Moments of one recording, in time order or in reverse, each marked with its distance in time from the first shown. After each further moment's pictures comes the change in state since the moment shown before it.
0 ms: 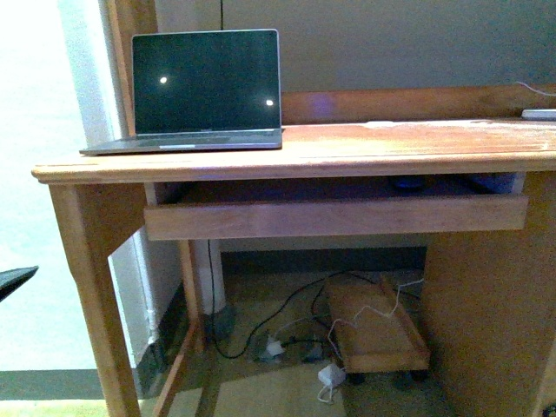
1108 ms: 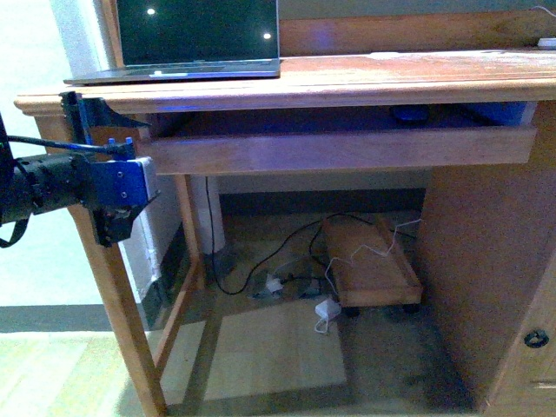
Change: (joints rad) left arm -0.093 0.764 0.686 0.193 0.175 0.688; right arm 0.000 0.000 0.000 0.000 0.000 0.000
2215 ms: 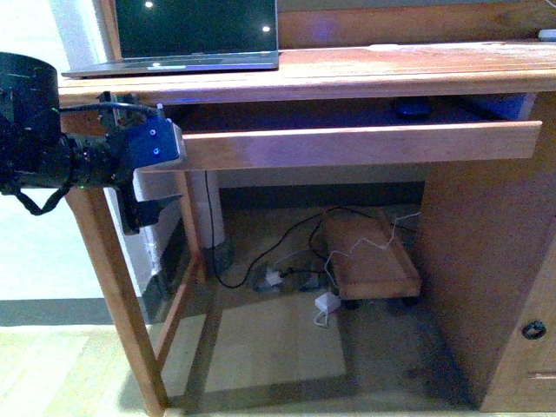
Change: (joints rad) left arm -0.045 0.005 0.188 -0.555 -0.108 -0.242; right arm 0.000 0.000 0.000 0.000 0.000 0.000
